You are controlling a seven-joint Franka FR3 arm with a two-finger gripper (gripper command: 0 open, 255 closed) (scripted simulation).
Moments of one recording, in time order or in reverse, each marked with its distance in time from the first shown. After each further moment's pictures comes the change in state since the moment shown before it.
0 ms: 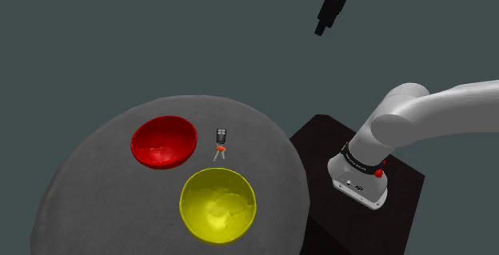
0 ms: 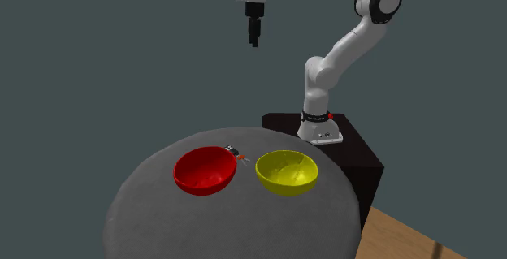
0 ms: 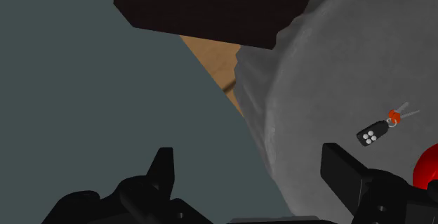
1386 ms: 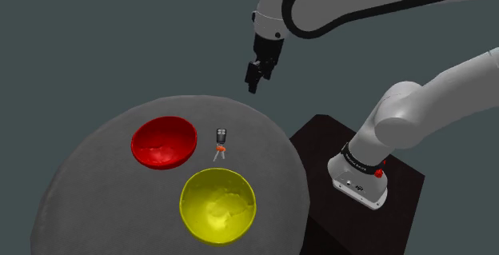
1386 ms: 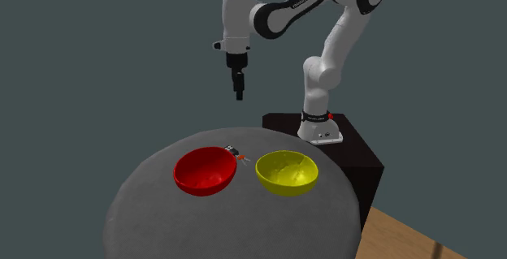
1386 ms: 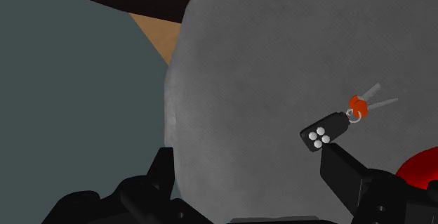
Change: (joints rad) arm 0.115 0.342 0.350 -0.130 0.163 0.453 0.311
